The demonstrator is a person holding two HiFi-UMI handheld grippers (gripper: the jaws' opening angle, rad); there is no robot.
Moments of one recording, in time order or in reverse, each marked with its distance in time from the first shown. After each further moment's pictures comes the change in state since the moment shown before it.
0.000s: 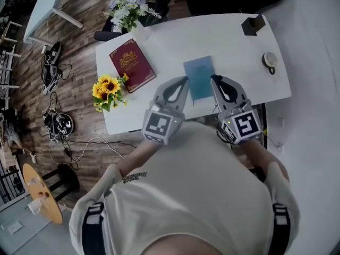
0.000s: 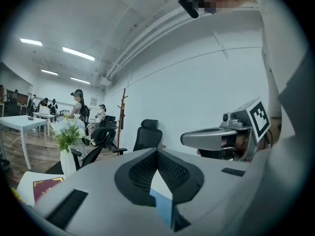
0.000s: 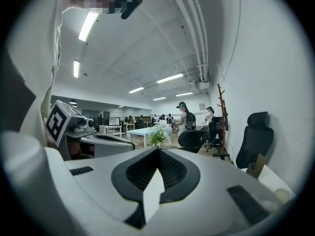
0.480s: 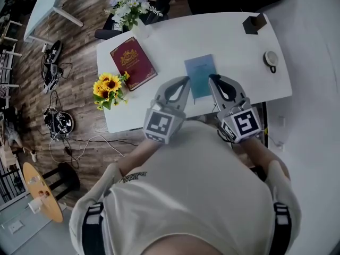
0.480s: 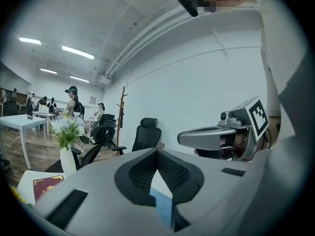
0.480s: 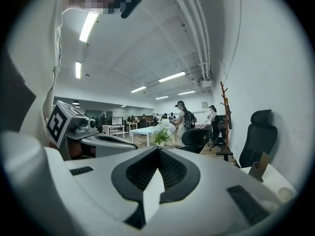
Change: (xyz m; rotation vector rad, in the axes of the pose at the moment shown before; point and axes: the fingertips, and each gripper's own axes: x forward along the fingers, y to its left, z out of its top) left arm -0.004 -0.003 -0.008 -0.011 0.008 -0.011; right arm 0.003 0.011 -0.003 0.004 0.013 0.031
